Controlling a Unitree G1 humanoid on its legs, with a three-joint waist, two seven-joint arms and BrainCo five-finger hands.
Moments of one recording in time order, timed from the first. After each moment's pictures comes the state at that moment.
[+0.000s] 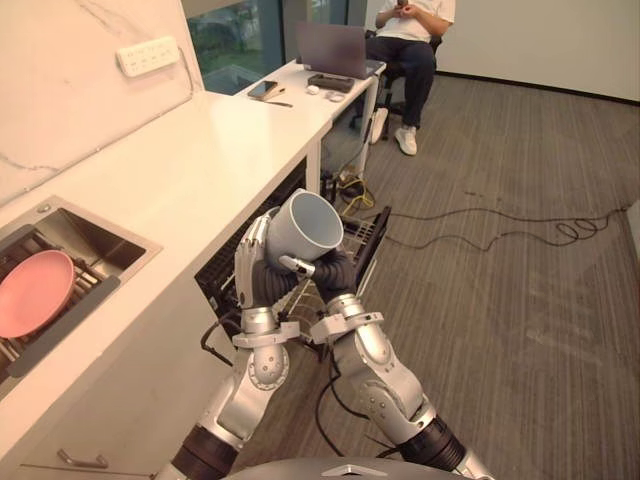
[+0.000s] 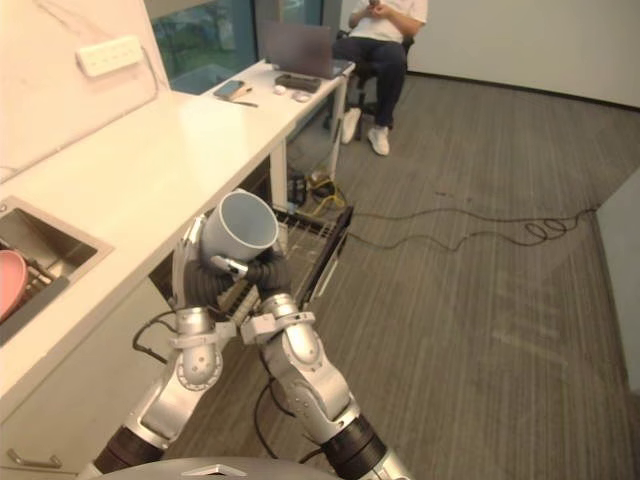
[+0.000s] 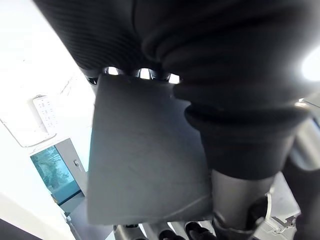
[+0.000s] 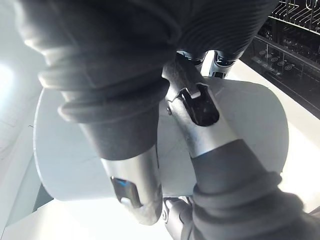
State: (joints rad) left arm -0.03 0.06 -0.47 -0.07 0.63 -0.09 0.76; right arm -0.10 -0.08 0.55 -0.21 0.53 -0.12 -0.25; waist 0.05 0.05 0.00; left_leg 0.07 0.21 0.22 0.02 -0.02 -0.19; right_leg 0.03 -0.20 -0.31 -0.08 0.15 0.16
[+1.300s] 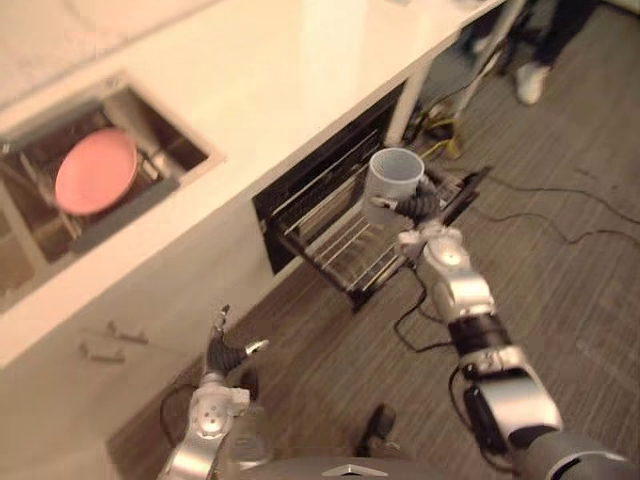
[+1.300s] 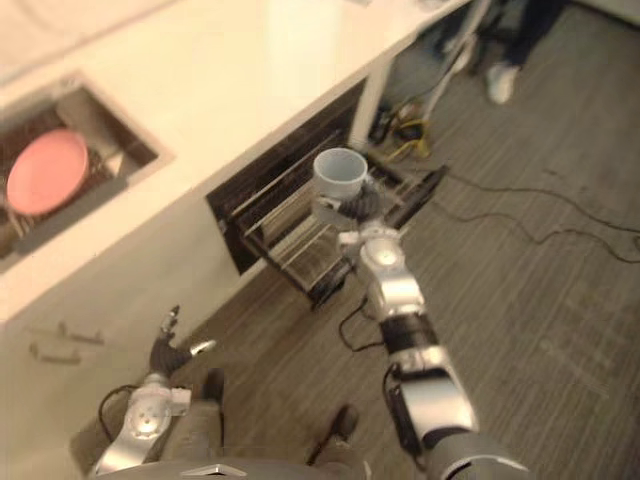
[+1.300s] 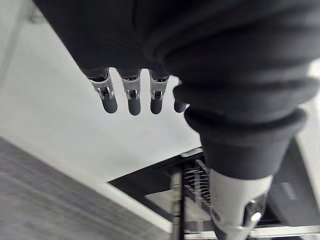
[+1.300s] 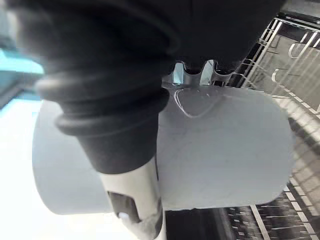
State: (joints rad) left arm 0.21 0.15 -0.22 0.31 0.14 -0.10 0.32; right arm -0.67 -0.38 0.07 0.48 0.28 0.13 -0.11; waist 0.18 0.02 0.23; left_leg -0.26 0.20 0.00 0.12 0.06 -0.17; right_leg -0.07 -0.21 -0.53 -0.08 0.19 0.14
